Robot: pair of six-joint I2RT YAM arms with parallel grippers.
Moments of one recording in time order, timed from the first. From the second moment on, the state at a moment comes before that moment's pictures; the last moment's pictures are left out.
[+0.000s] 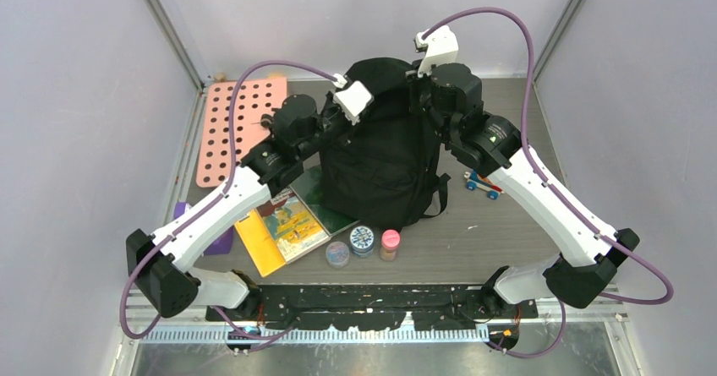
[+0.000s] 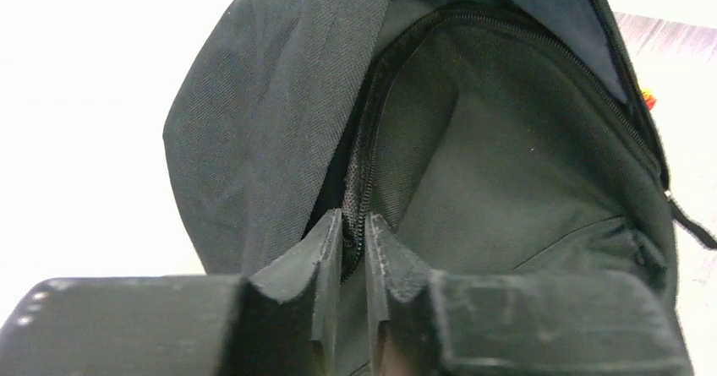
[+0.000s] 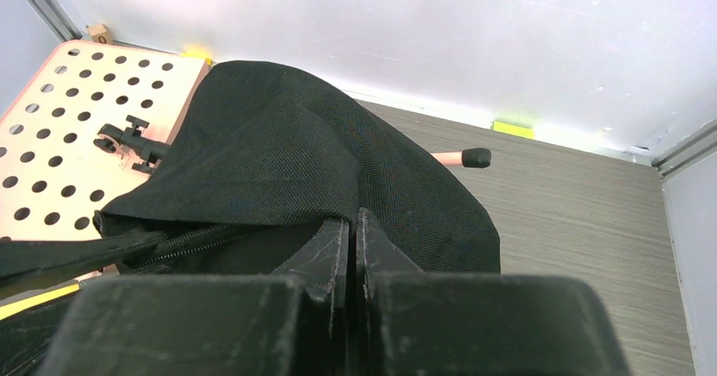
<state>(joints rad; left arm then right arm) -0.71 1.32 1.28 -0.04 0.10 0.32 0.73 1.37 1.64 -0.44 0.52 0.04</state>
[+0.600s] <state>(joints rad) -0.73 1.01 0.98 -0.05 -0.08 0.28 0.73 1.37 1.64 -0.44 0.65 0.04</state>
